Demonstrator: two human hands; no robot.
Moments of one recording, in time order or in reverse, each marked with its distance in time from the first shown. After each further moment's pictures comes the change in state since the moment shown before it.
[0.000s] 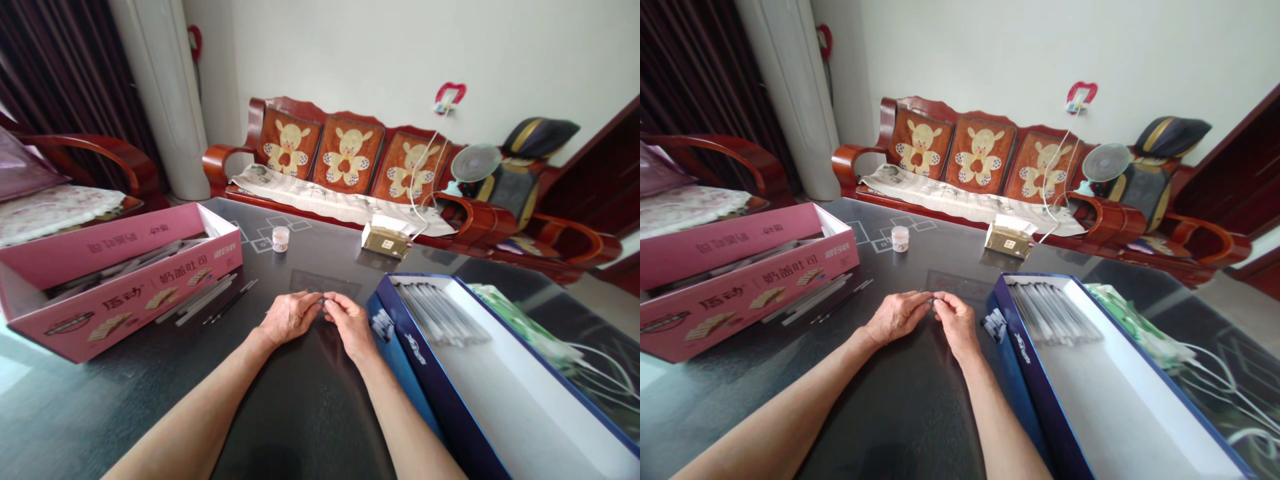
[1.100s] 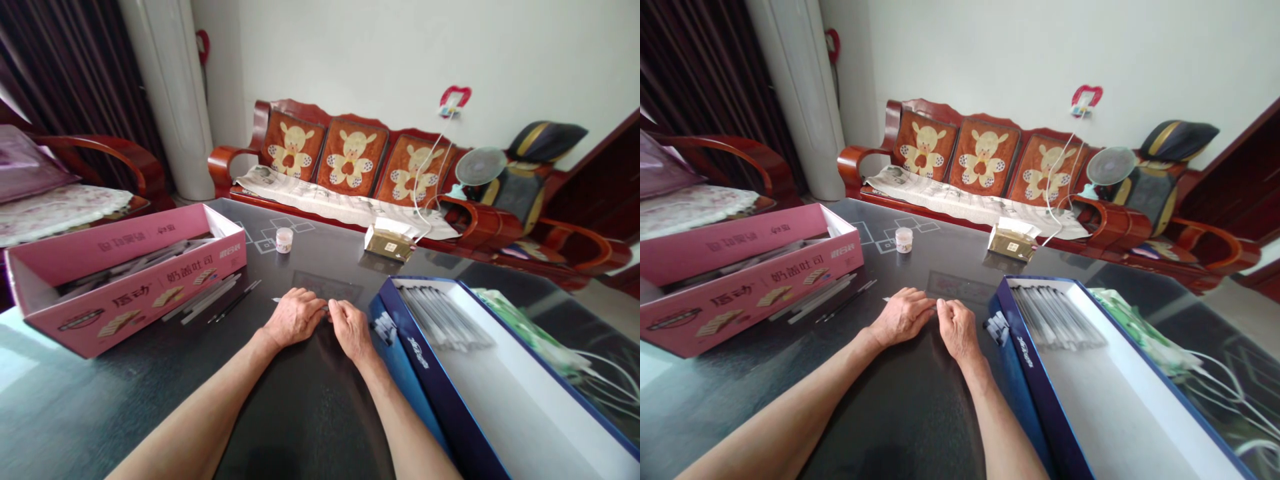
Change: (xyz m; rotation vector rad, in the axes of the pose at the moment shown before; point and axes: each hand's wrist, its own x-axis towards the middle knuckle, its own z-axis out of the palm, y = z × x) left_hand 0.003 0.000 0.002 0.152 0.010 0.140; right_hand -0.005 -0.010 -0.005 -0.718 -0.056 -0.376
